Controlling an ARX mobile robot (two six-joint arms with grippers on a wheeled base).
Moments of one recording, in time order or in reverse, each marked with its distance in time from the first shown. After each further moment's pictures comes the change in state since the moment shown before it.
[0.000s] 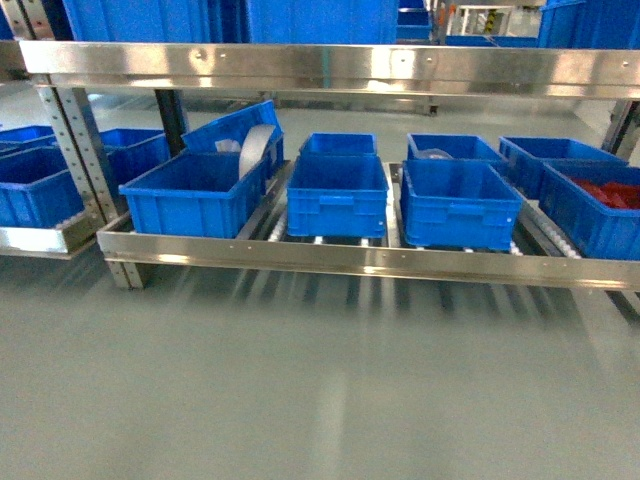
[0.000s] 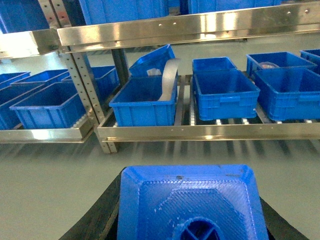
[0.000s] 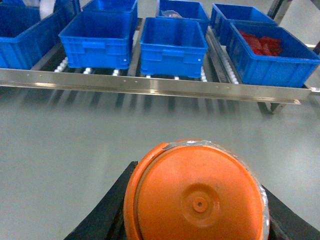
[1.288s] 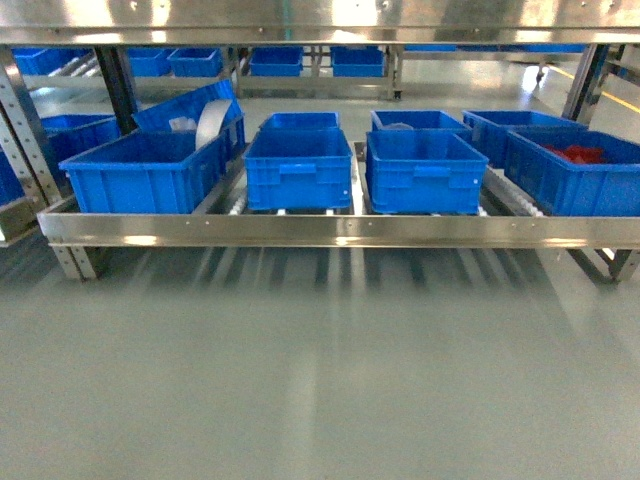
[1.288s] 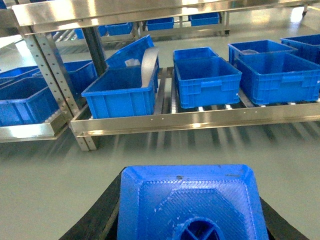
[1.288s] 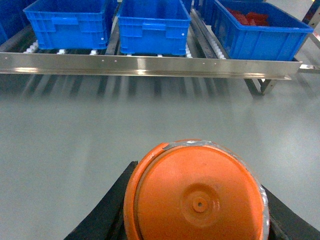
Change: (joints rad) left arm 0.000 0.000 0.000 0.000 -0.001 0.000; right arm 0.000 0.000 0.000 0.000 0.000 0.000
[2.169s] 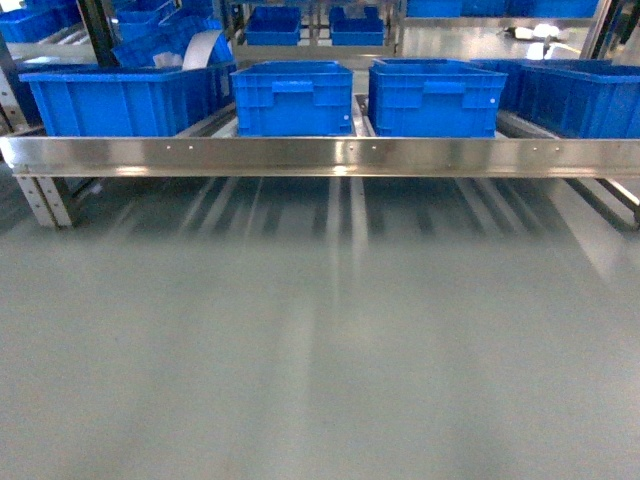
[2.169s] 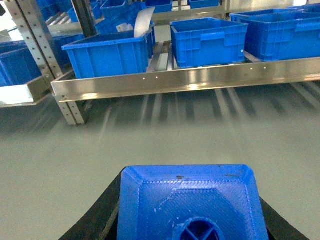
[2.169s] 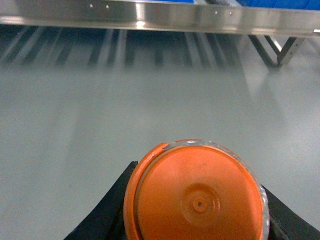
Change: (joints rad) left arm 0.000 0.000 0.000 0.000 -0.001 -0.001; right arm 0.000 0.000 -0.001 0.000 0.000 0.000
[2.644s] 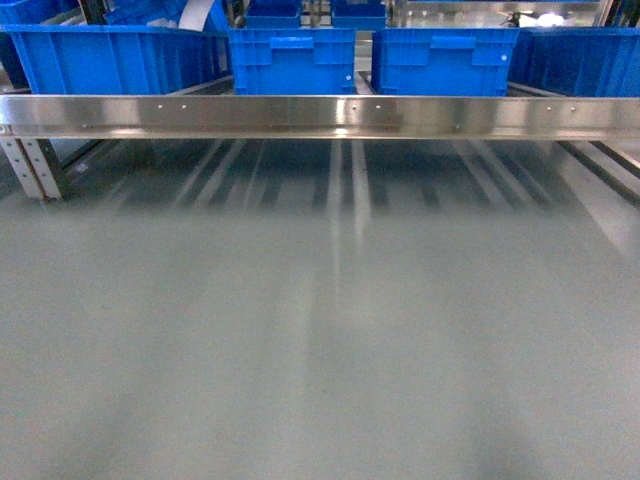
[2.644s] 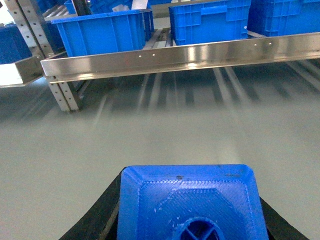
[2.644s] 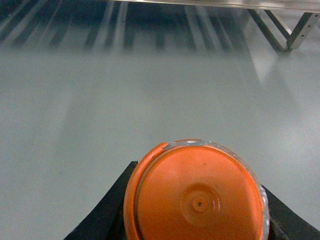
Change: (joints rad) left arm 0.000 0.001 0.000 -0.002 0.000 0.000; right arm 0.000 0.000 -0.001 -0.004 0.000 0.000
